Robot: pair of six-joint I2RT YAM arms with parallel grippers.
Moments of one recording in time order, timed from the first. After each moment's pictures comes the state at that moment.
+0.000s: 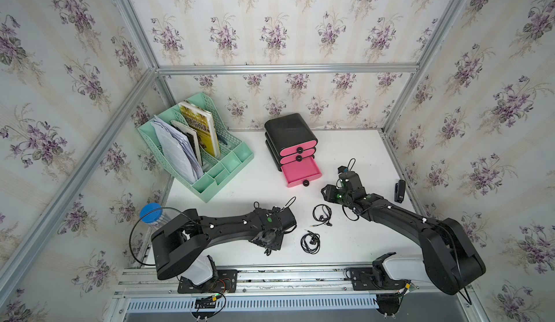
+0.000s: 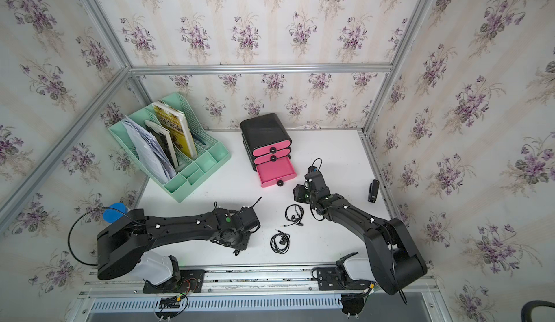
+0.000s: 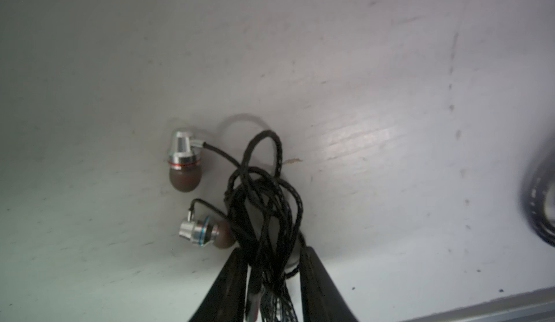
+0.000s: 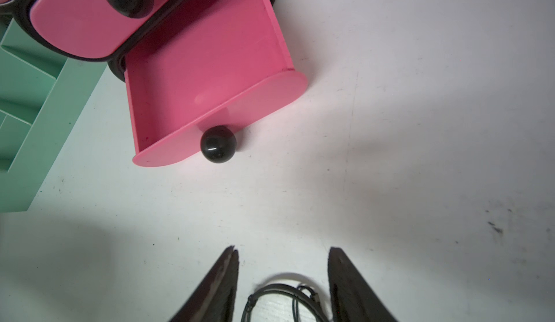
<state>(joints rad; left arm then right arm) -1.07 1.54 0.81 -0.73 -0.06 -0.82 0.44 1.34 0.60 -0.08 -0.07 0.54</state>
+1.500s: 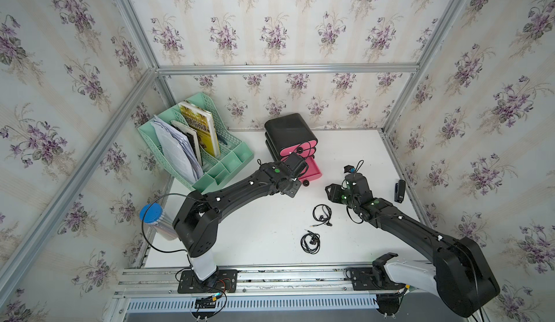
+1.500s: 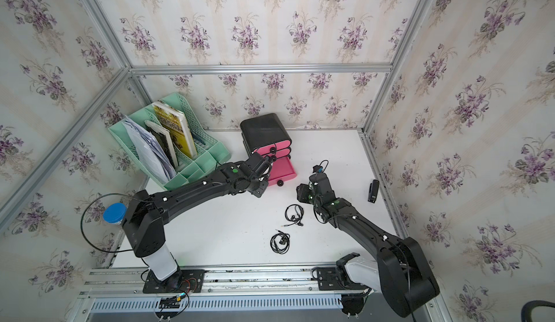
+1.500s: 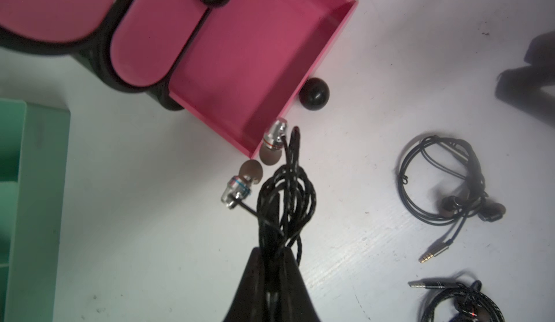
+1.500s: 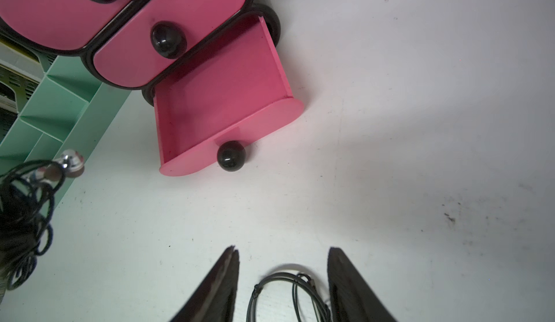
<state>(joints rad) -0.81 1.78 1.47 -0.74 -0.20 -0.11 0.44 1.18 0.56 -0.11 -0.02 0.54</state>
